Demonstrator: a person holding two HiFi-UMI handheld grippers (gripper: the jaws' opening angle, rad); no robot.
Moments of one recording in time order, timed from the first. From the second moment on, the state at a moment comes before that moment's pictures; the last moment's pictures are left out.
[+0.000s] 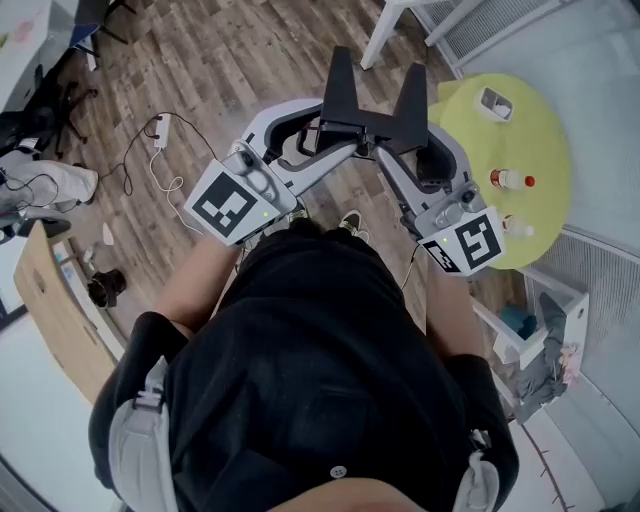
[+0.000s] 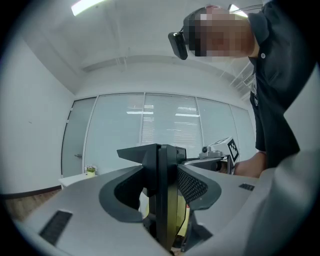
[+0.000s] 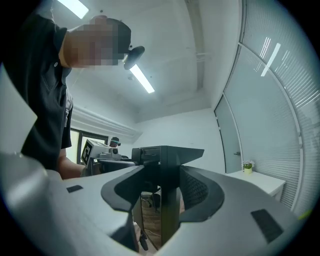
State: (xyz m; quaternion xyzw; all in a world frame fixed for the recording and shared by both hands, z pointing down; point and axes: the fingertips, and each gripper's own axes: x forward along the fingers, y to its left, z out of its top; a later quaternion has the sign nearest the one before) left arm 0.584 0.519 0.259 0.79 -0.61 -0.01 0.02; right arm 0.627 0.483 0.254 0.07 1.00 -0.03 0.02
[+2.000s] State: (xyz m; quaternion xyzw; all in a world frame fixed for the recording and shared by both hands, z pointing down) left arm 0.349 0.416 0.277 0.70 -0.71 0.00 0.02; right arm 0.380 0.370 0.273 0.20 0.98 -0.04 0.01
